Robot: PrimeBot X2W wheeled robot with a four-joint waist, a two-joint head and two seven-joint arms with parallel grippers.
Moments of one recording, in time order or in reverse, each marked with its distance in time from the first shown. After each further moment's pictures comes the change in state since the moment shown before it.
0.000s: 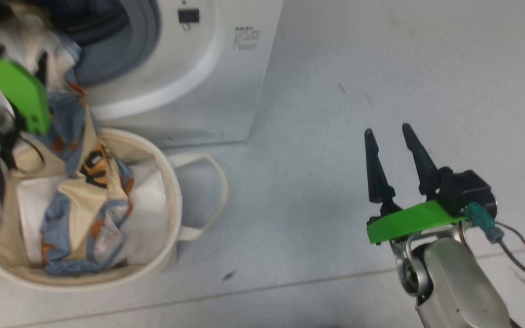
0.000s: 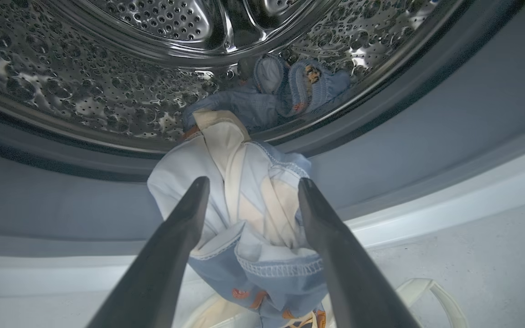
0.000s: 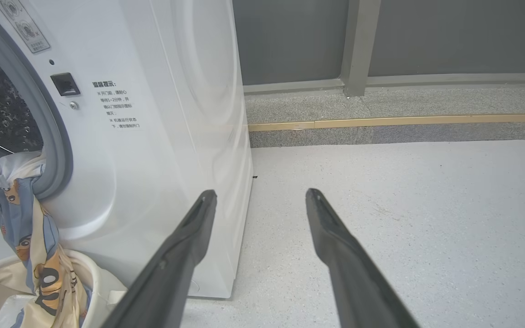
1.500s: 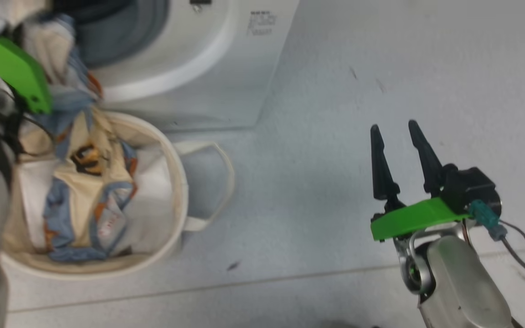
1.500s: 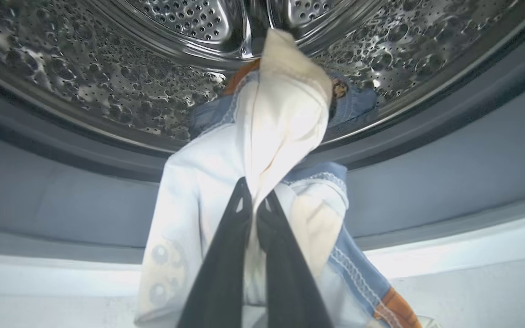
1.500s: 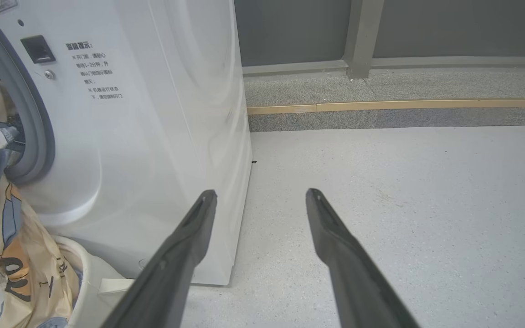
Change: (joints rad) left arm -0.134 -0.040 -0.018 0.160 -0.070 0.018 -0.114; right arm -0.017 0.005 -0.028 0.006 -0.009 0.000 0.000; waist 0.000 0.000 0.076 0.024
